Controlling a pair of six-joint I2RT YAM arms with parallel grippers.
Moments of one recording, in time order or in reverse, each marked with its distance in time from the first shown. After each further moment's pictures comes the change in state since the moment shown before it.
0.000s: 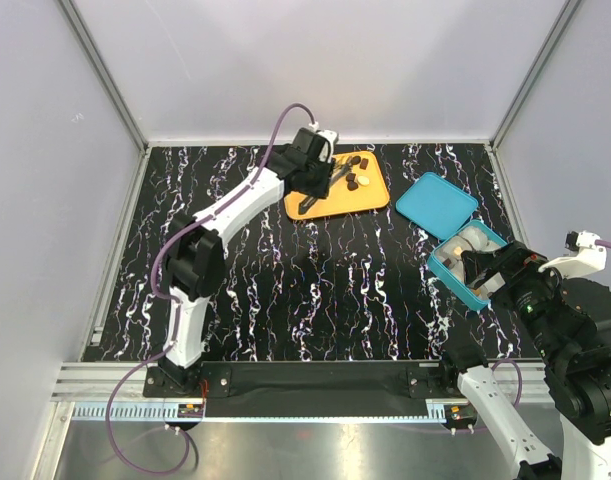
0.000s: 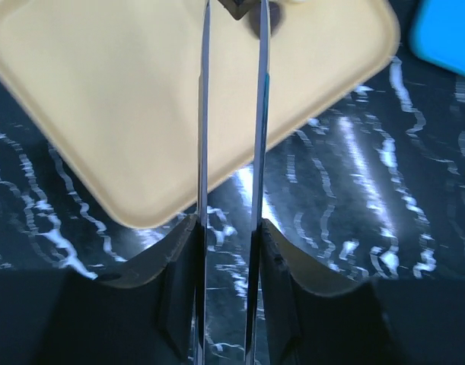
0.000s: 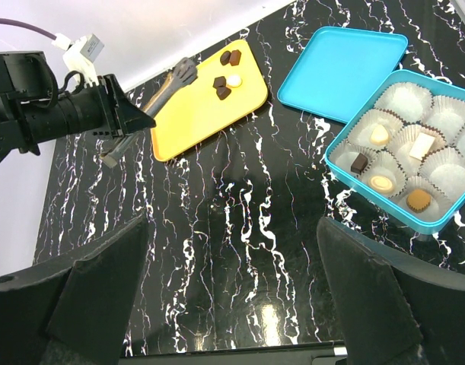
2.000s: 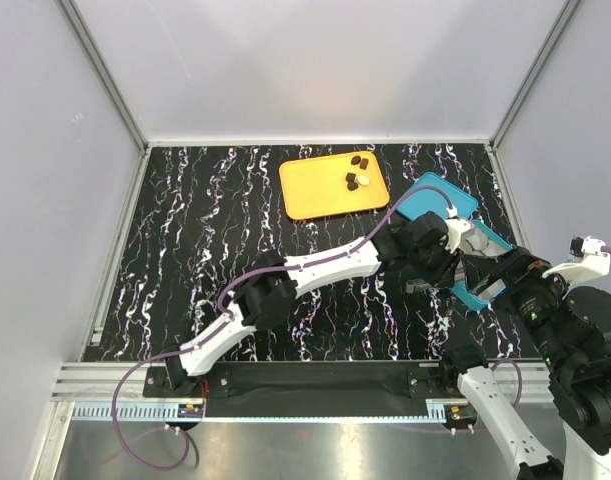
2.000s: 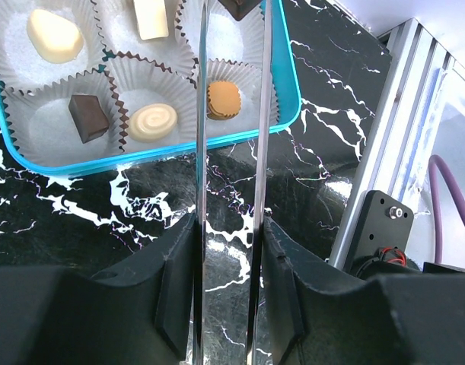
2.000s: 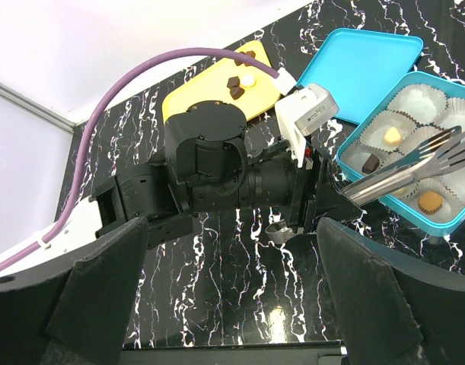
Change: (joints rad) left arm -0.547 0.335 0.286 0.235 0.300 -0.134; right arm 0.000 -0.019 0.018 -0.009 -0.034 0.005
